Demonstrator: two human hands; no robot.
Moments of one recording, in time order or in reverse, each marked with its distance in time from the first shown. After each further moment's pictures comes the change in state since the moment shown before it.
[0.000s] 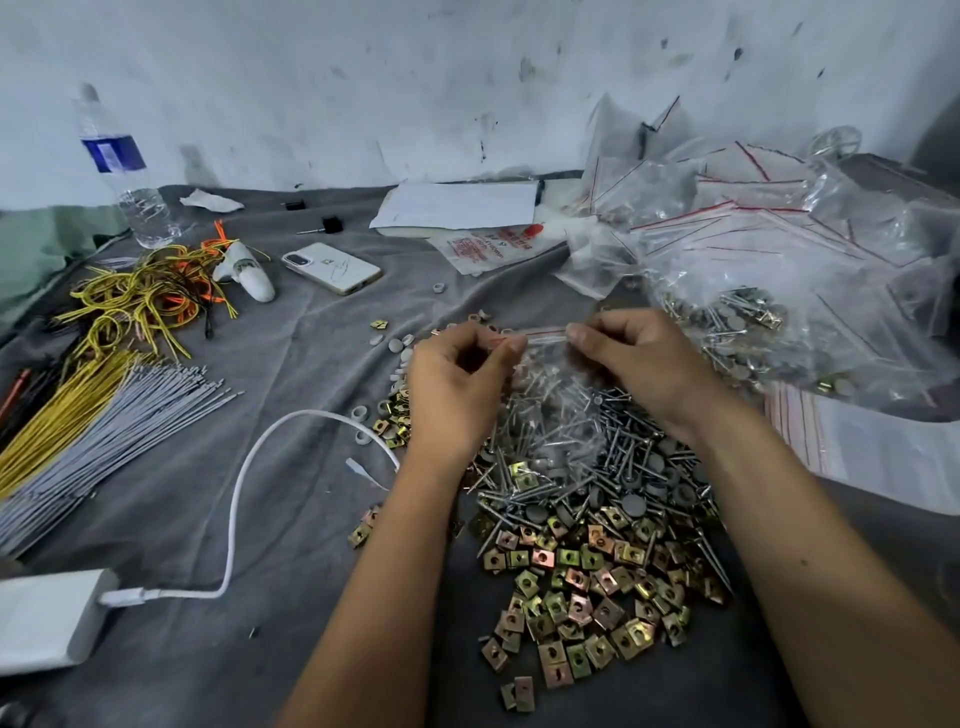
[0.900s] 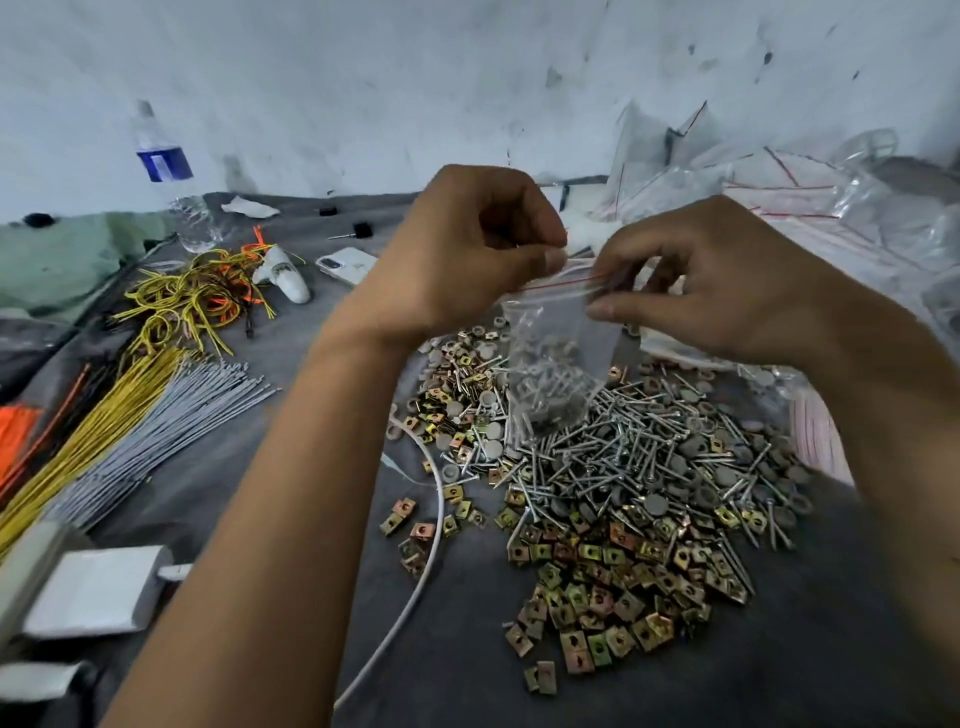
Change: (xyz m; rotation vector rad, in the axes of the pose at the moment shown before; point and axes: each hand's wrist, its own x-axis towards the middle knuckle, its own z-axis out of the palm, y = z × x) left_hand 0.048 0.123 -0.043 0.308 -0.412 0.270; right_hand -0.014 -0.117 -0.024 -0.656 -0.188 -0.480
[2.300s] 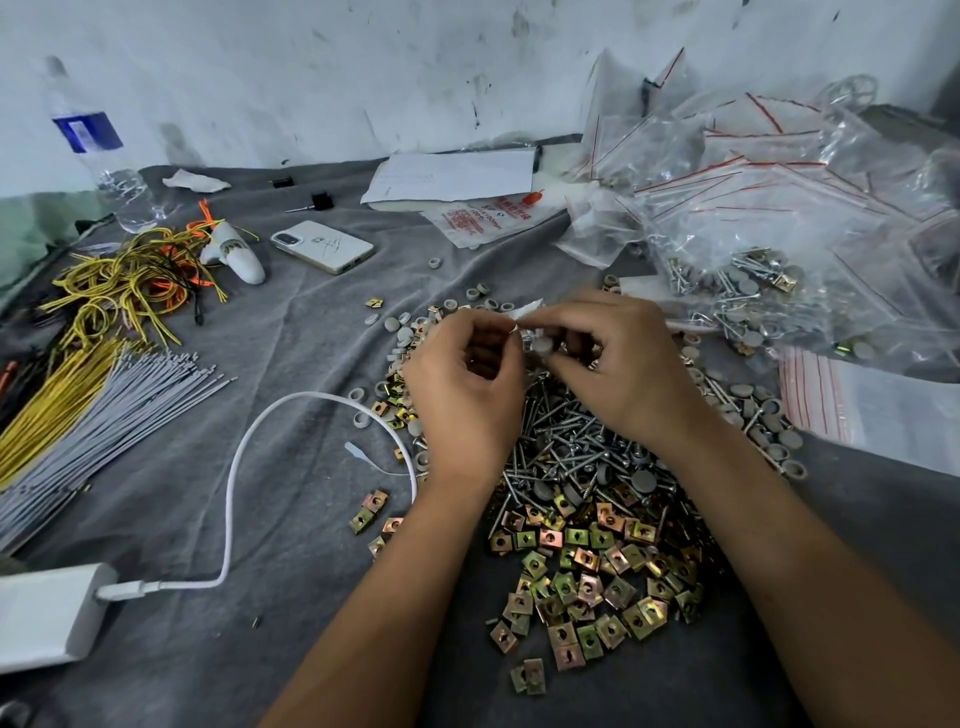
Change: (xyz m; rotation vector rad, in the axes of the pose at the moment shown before) left_hand -0.060 -0.090 0.121 -0.033 0.653 -0.113; right_hand -0.029 0.047 0.115 0.050 0.341 0.032
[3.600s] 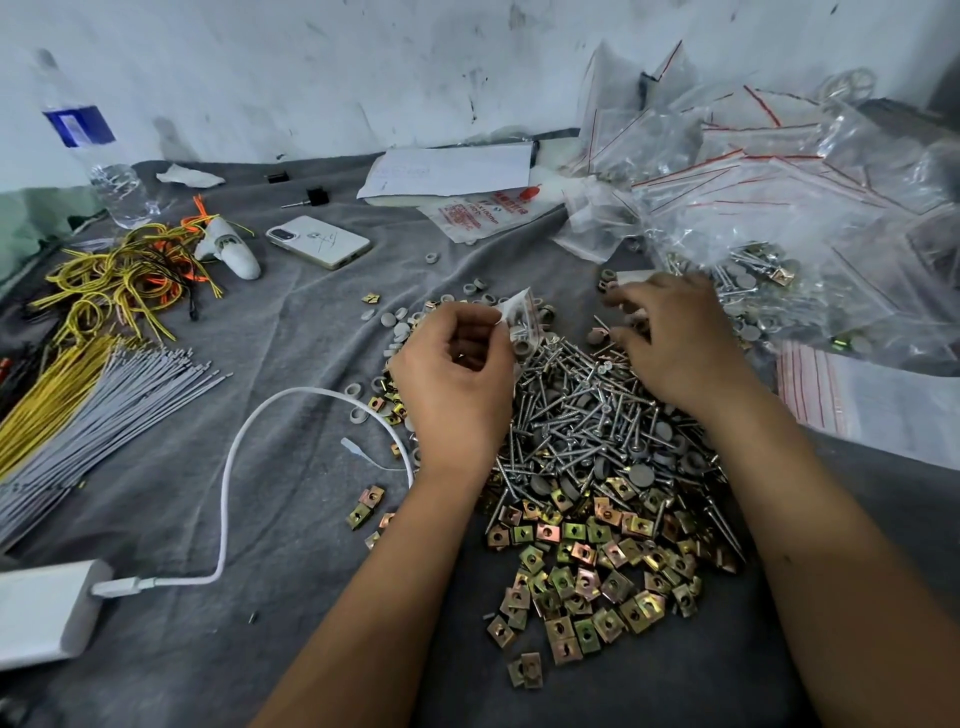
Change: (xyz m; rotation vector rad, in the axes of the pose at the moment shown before) left_hand 0.001 0.002 -0.002 -0.040 0.047 -0.066; right_hand 0.001 0.045 -0.025 -0.467 -0.160 0.387
